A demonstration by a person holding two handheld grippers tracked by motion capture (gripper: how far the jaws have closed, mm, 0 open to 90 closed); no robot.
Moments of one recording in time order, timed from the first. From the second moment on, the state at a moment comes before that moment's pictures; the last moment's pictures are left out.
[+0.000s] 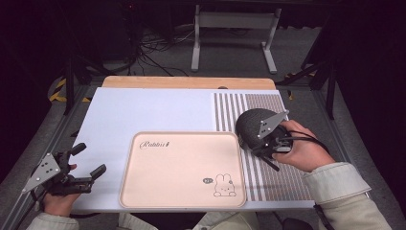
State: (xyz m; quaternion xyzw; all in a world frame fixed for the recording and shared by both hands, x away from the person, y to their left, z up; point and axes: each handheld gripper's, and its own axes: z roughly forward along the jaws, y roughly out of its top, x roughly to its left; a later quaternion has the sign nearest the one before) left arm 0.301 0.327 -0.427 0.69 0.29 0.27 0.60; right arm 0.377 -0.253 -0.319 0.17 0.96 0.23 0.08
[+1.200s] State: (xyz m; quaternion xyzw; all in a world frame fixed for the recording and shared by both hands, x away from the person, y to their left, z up) left arm 0.301 0.327 -0.427 0.69 0.29 0.27 0.60; right arm 0.381 -0.176 -0.315 0.45 0.87 0.20 0.03
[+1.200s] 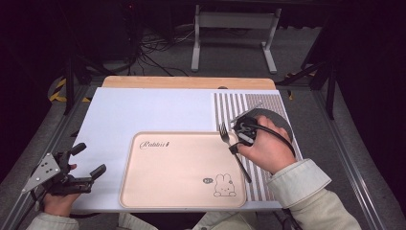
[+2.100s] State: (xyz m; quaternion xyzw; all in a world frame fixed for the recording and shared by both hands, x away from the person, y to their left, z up) left arm 0.301 0.328 -0.427 0.69 0.28 0.27 0.60; right arm 0.404 -0.146 -0.364 0.55 0.82 0.14 0.01
